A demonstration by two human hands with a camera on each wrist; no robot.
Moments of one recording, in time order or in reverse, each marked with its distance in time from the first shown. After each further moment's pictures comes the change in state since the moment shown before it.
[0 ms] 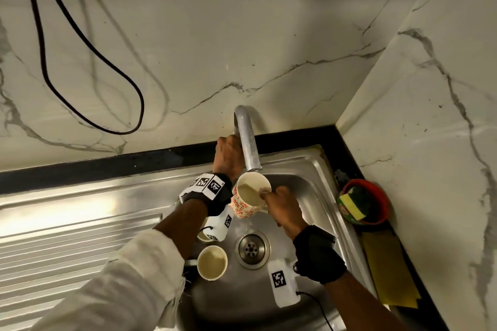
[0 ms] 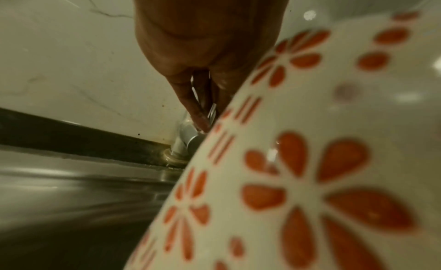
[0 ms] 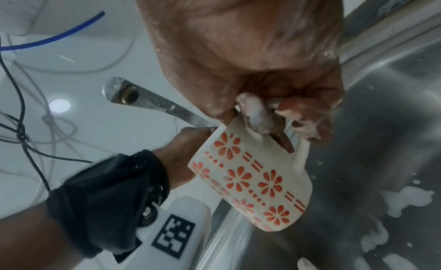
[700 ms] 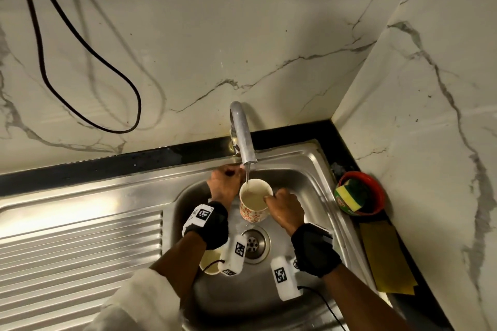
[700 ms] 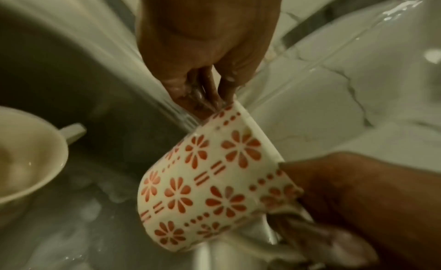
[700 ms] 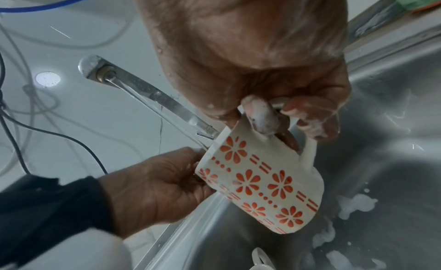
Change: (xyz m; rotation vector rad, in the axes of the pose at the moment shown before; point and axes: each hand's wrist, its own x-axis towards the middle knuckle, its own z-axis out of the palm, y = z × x) left_hand -0.063 0.001 0.028 -0.692 -0.005 -0.723; right_hand -0.001 0.021 0.001 -0.307 0.038 0.038
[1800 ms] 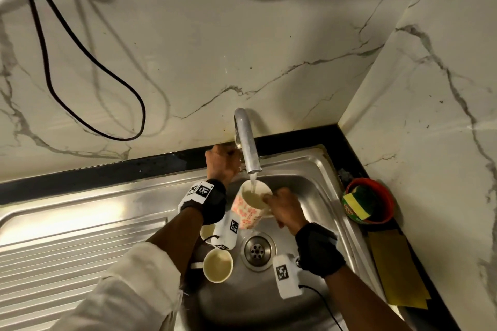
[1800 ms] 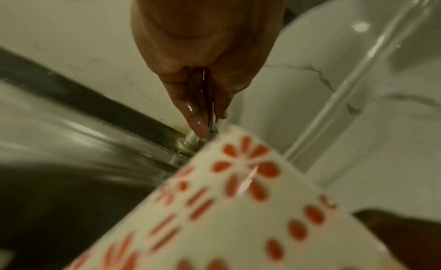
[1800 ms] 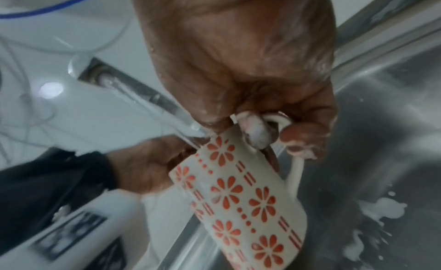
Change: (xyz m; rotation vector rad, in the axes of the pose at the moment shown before) left_hand 0.036 0.047 -0.024 0.340 0.026 0.488; right_hand 0.011 -0.015 -0.002 0.198 -0.097 -0.079
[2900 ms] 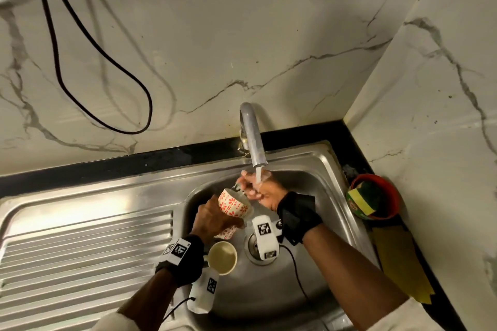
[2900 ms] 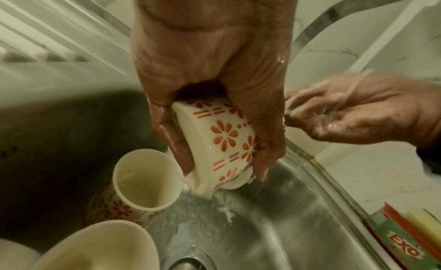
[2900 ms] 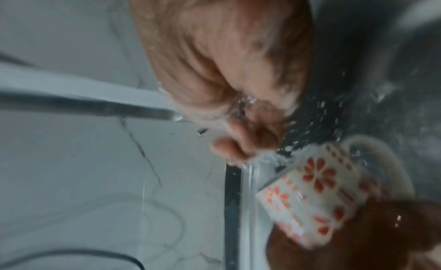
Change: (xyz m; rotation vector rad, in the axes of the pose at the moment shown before) left_hand -0.096 -0.100 0.007 0.095 -0.394 -0.293; right_hand 0.021 -0.046 0.023 0.924 -0.470 0.042
